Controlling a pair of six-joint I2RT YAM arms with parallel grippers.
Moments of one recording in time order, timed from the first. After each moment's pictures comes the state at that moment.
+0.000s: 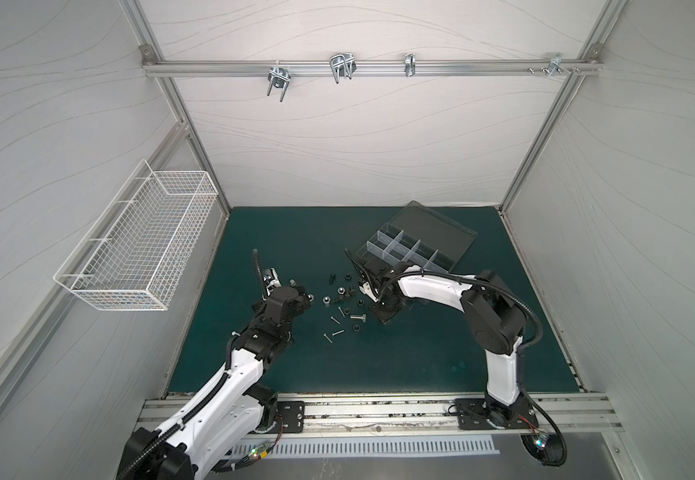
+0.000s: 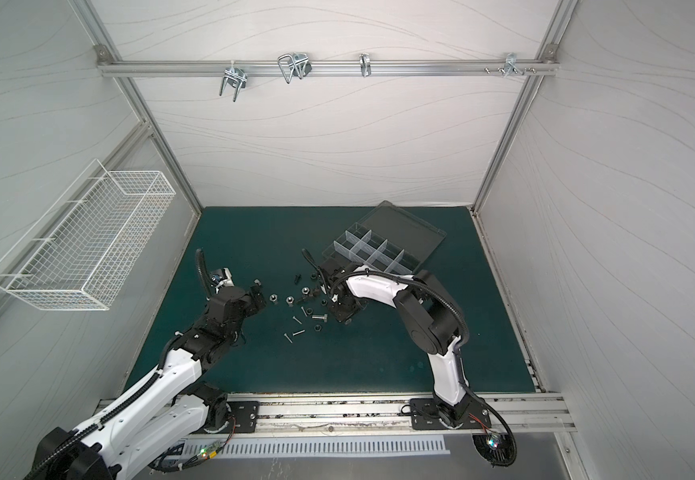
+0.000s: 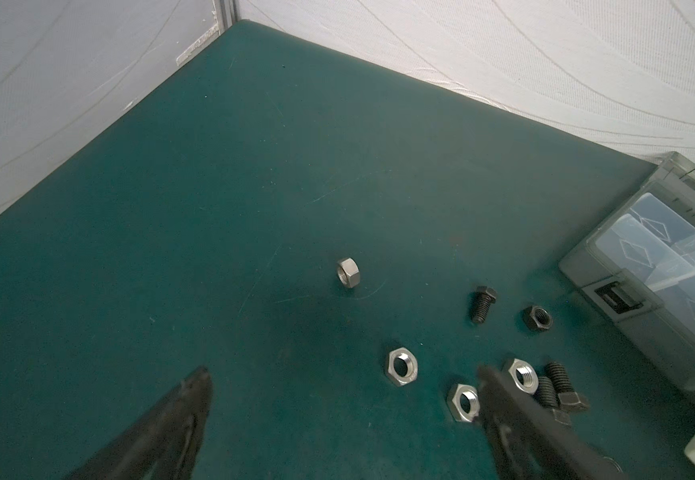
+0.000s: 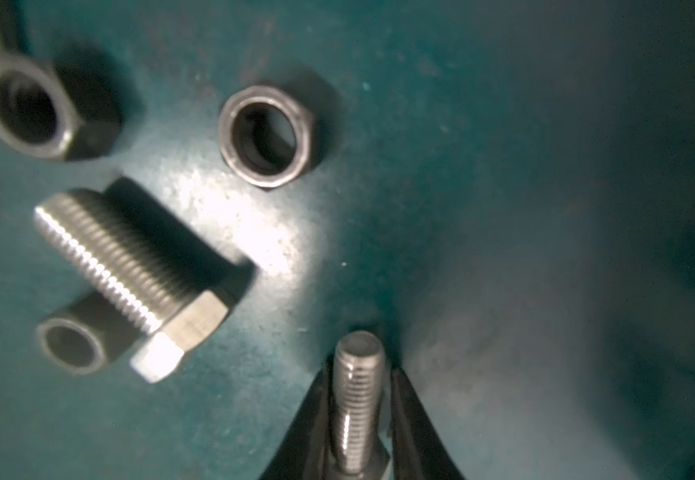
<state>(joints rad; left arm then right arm) -0.37 0.84 0.43 -0.19 -0.51 -0.53 0.86 1.98 1.37 -0.81 -0.04 0.06</state>
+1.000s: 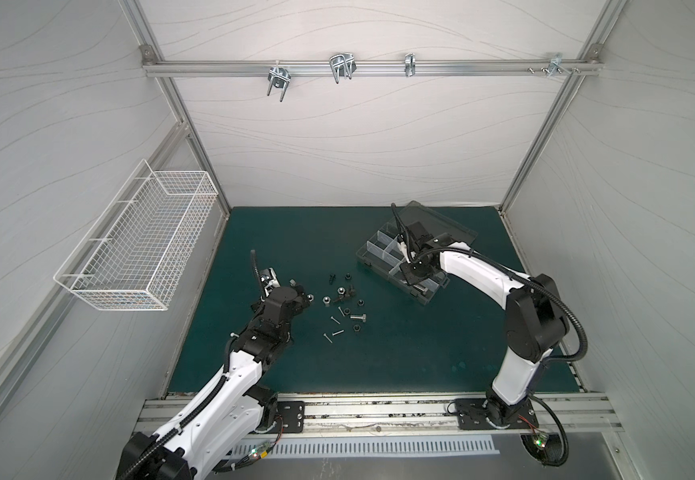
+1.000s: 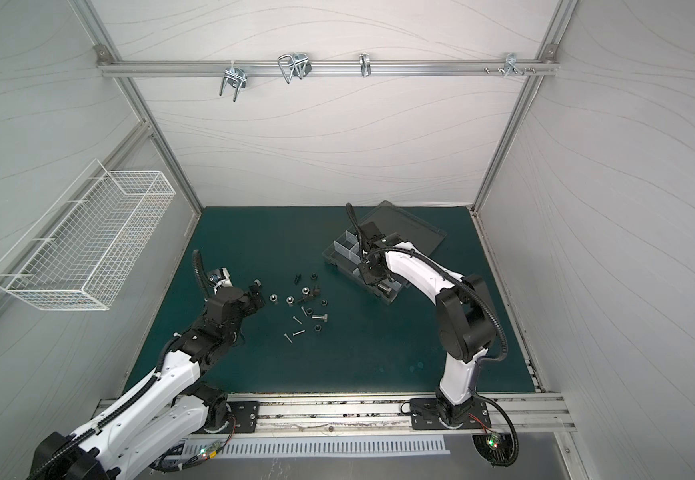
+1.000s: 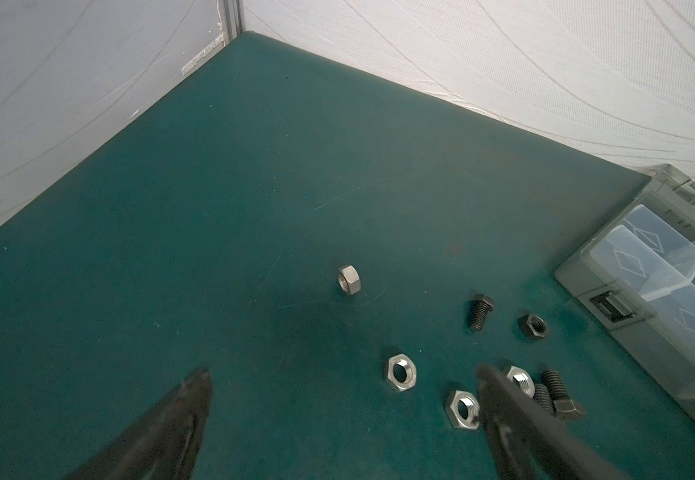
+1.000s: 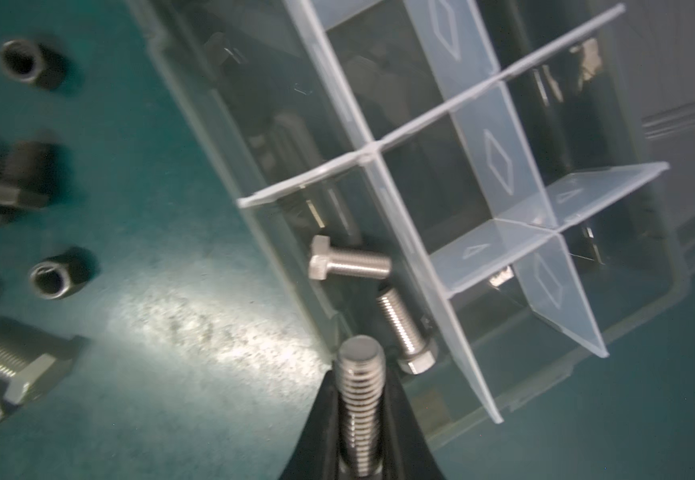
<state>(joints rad) -0.37 0.82 0.43 -0.19 -0.52 -0.53 0.58 1.79 1.42 -0.86 0.12 0.06</state>
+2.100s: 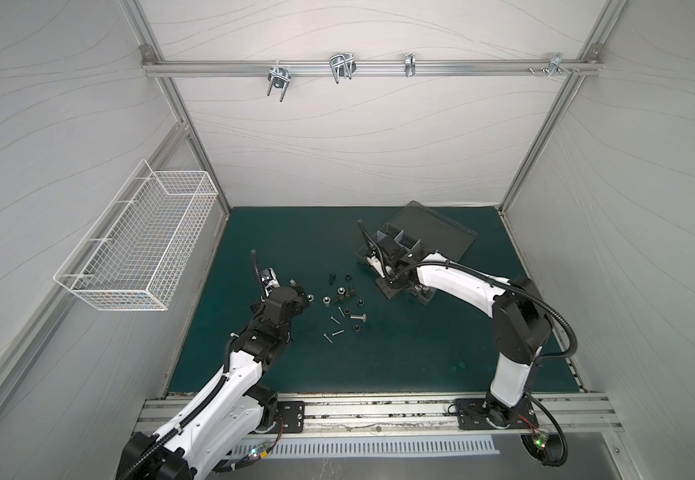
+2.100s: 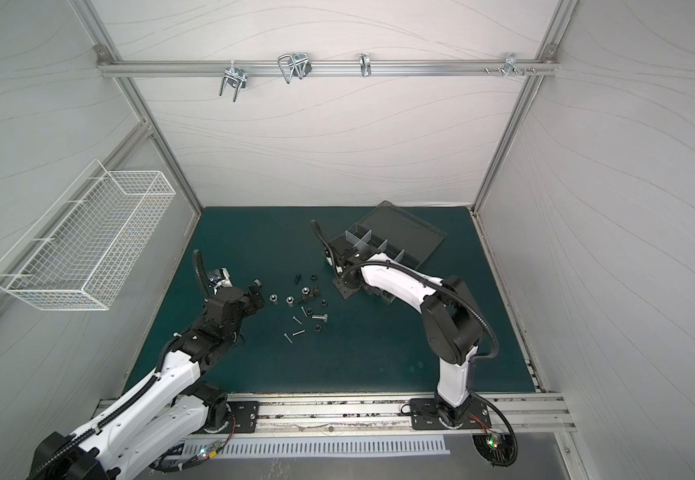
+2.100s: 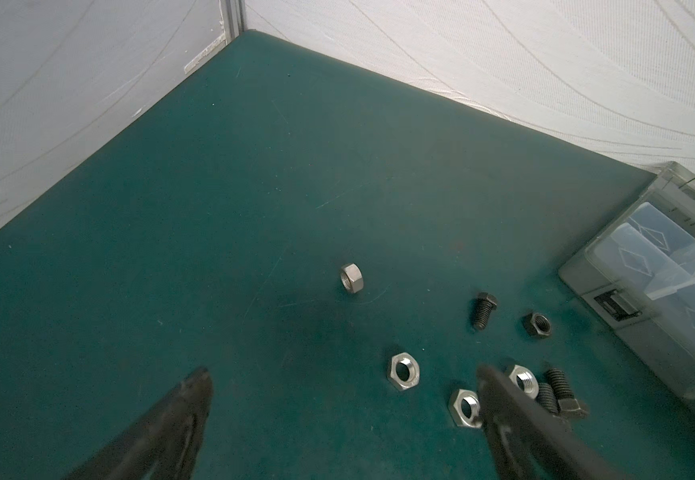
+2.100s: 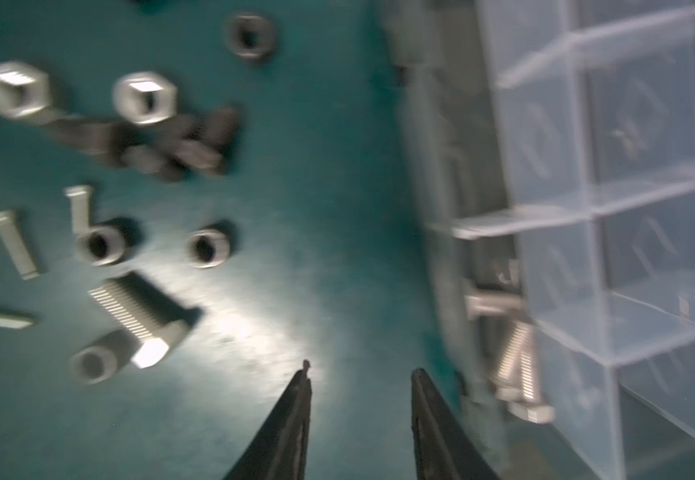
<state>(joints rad) -0.37 0.82 0.43 -0.20 -0.52 -0.53 0.83 1.83 1.43 -0.79 0.12 -0.01</state>
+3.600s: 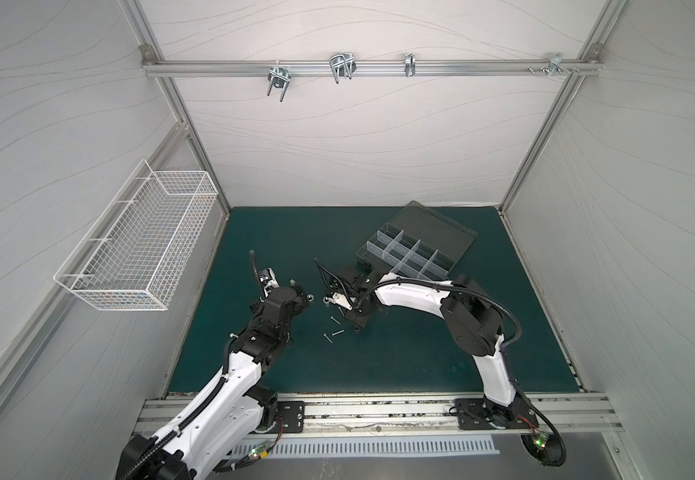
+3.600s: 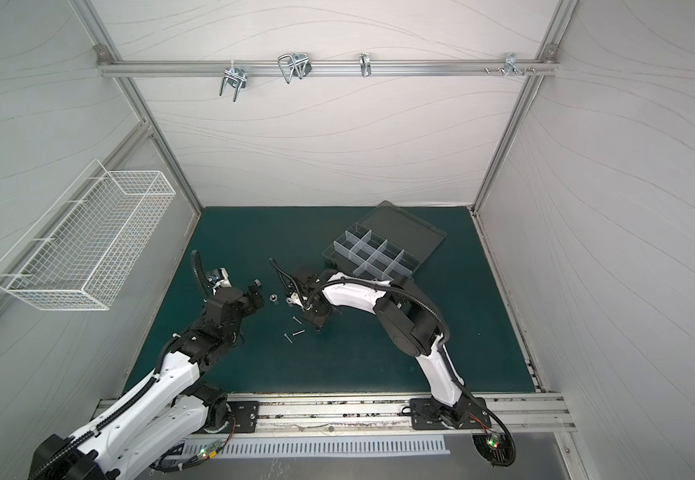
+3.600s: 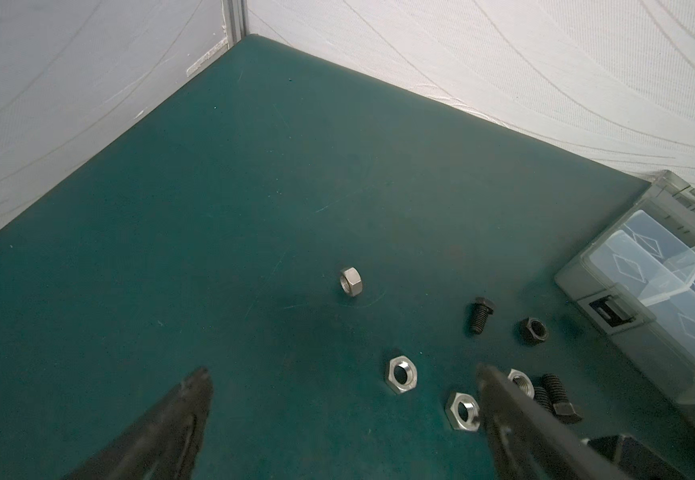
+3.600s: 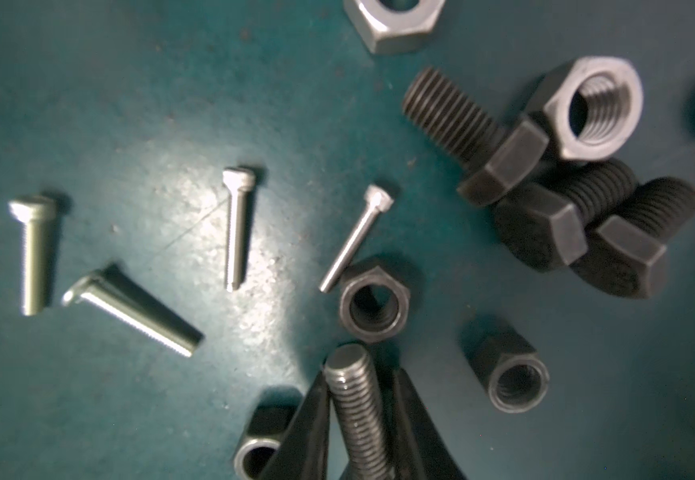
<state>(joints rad) -0.37 0.81 0.43 -0.20 -0.53 -0.54 1.01 2.10 1.53 -0.74 -0.01 -0.20</state>
